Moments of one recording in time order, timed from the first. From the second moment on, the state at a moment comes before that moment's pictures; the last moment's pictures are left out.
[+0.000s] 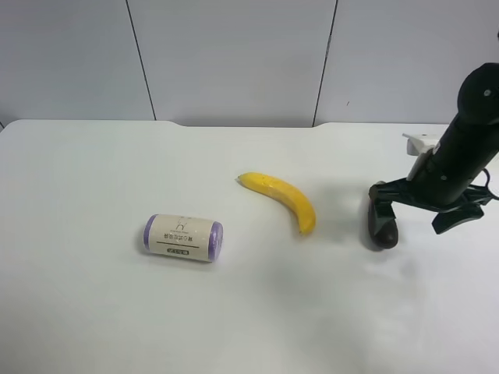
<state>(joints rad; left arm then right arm) 0.04 -0.01 -0.51 -0.12 1.06 0.10 0.10 1.70 -0.88 0.05 0.76 0.03</state>
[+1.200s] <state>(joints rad) 0.04 -0.01 -0.51 -0.12 1.06 0.10 0.10 1.84 -0.88 0.05 0.63 0.03</state>
